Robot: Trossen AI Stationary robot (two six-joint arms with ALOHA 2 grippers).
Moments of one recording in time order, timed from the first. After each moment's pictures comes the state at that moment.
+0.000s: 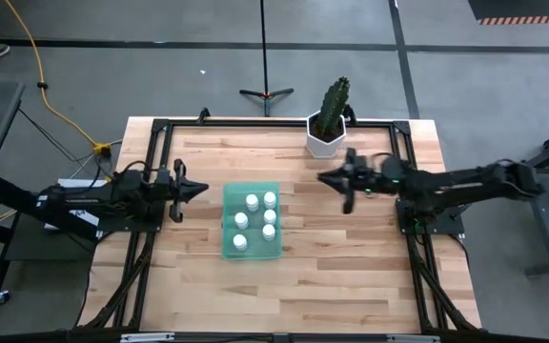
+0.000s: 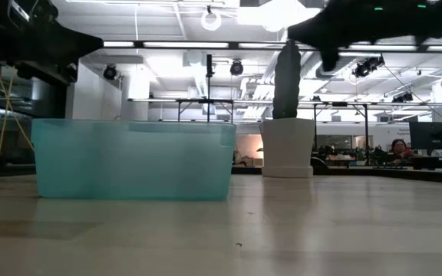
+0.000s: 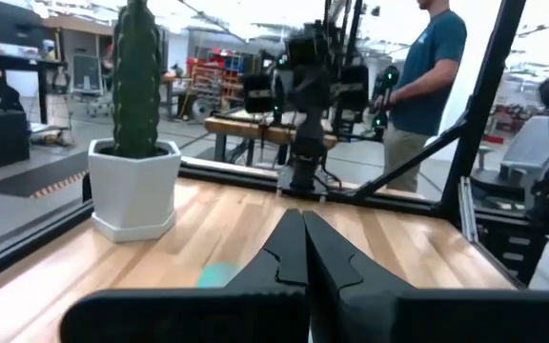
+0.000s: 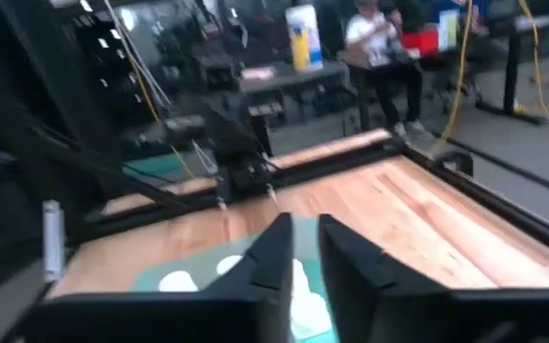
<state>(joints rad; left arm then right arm) 0.02 0.05 0.08 0.07 -0.09 -0.11 -0.09 1.00 0.46 0.50 0.05 0.23</state>
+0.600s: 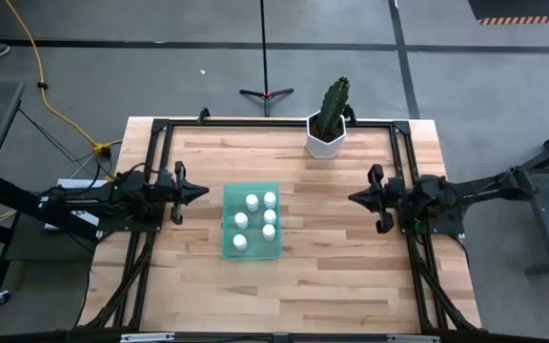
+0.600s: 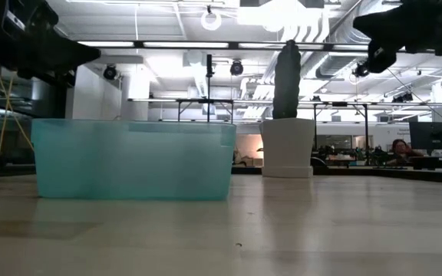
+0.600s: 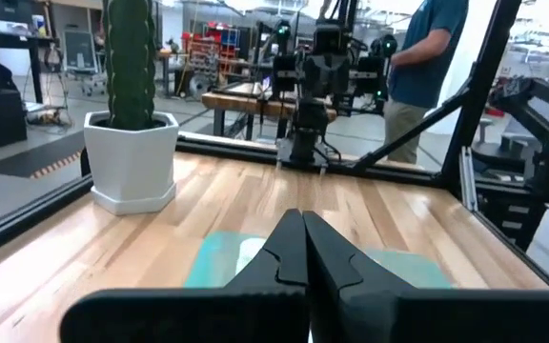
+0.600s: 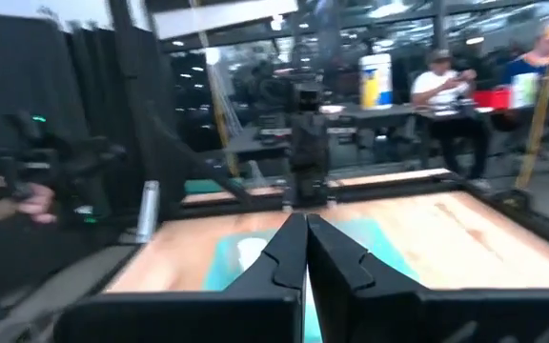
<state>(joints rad) 0.02 0.01 0.08 -0.04 -0.08 -0.10 0.14 0.37 0.13 0.36 0.10 0.13</state>
